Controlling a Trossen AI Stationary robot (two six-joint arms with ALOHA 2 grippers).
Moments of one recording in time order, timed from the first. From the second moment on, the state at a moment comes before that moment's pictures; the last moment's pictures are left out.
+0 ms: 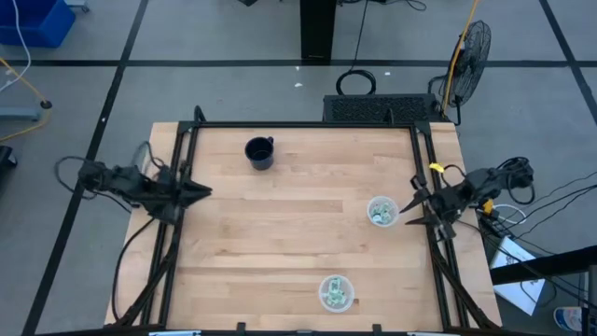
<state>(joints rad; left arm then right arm) -0.38 0.02 0.40 -0.36 -0.35 -0.18 0.42 0.09 0.42 -0.36 0.02 -0.01</state>
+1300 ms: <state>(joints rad) -0.38 0.02 0.01 0.06 -0.36 -0.25 0.42 0.01 0.02 0.03 0.03 0.07</state>
